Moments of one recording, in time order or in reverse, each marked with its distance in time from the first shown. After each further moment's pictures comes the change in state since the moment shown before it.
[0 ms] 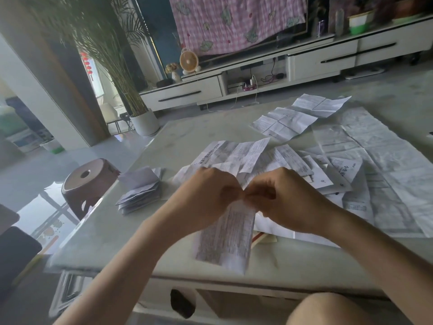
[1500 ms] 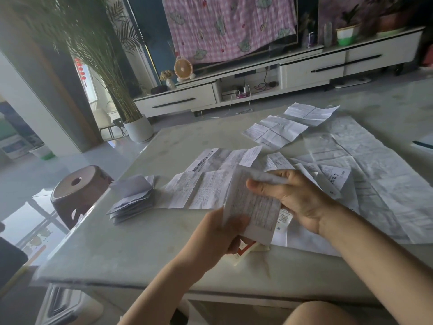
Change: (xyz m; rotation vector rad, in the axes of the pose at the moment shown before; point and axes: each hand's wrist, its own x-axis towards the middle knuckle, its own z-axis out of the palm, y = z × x) left_hand -0.021 0.001 0.059 -0.995 -0.076 -0.208; right_hand 0.009 0.025 -0.013 0.711 0.099 0.295
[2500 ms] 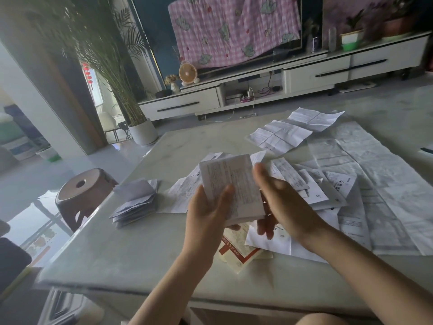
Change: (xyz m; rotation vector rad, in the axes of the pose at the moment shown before) left_hand 0.017 0.015 0.000 -0.158 0.489 0.136; right_hand -0.009 -0.001 0.021 -0.283 -0.032 -0.113
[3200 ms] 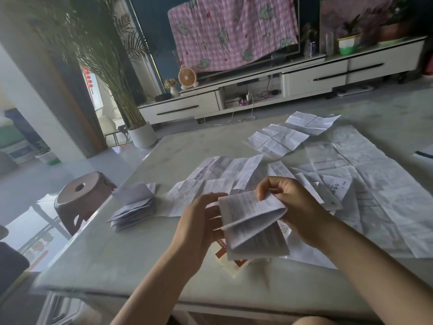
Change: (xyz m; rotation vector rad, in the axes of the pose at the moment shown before) left_hand 0.004 0.010 -0.009 -0.218 -0.113 -0.457; right_hand 0.007 0.006 -0.021 0.171 0.029 0.050
